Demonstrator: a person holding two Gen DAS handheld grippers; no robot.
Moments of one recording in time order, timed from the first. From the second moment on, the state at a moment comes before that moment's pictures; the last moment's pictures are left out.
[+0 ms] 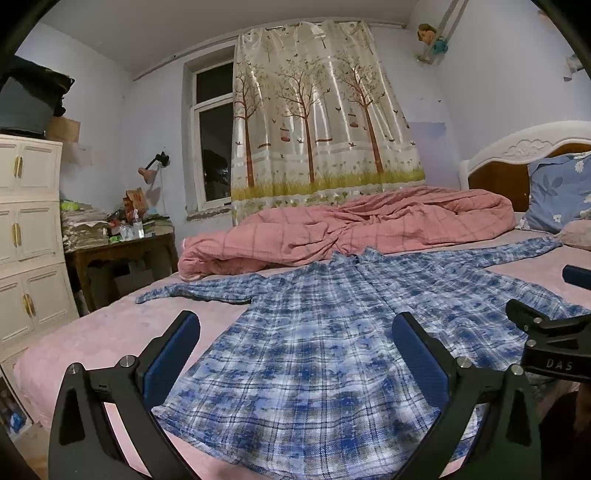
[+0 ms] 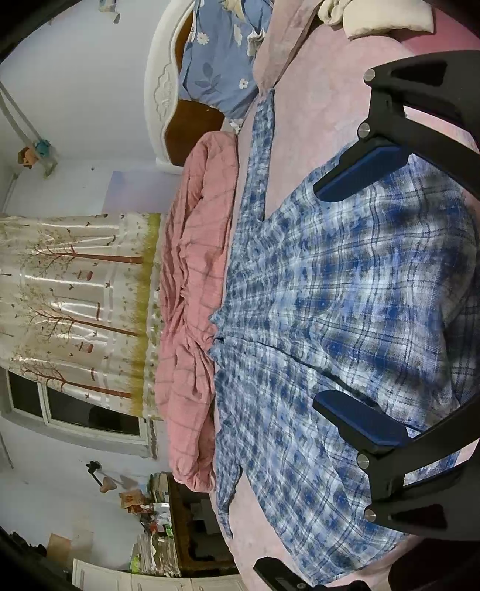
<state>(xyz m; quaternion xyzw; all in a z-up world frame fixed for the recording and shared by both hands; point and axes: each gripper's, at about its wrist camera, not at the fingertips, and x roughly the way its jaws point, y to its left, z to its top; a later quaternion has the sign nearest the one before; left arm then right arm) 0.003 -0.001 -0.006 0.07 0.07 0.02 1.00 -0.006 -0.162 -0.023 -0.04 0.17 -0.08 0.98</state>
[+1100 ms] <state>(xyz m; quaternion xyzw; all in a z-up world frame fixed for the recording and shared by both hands) -0.010 0.016 -0.008 0.02 0.04 0.01 1.00 0.000 -0.168 -0.027 0.00 0.20 -0.07 0.98</state>
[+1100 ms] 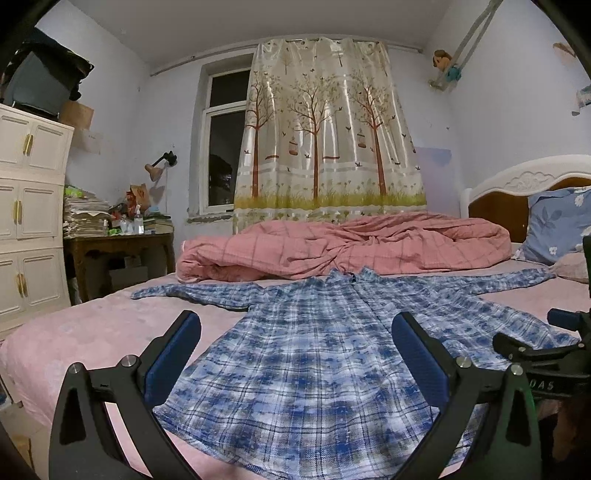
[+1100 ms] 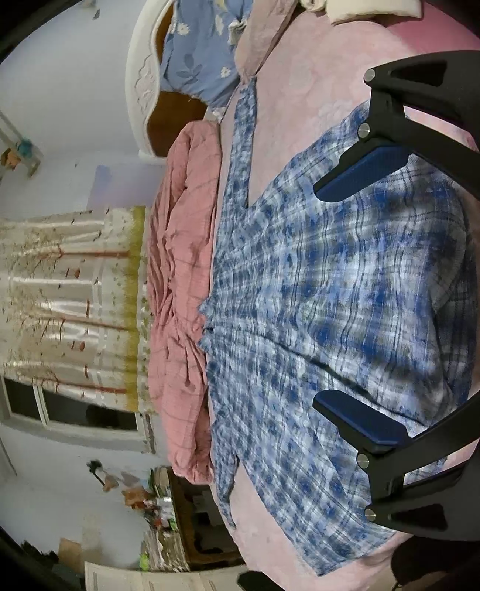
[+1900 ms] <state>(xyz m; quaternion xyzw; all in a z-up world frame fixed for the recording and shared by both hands) -0.050 0.018 0.021 0.05 -0.02 0.02 1.00 -0.029 -0.182 -0.001 0.01 0.16 -0.08 0.98</state>
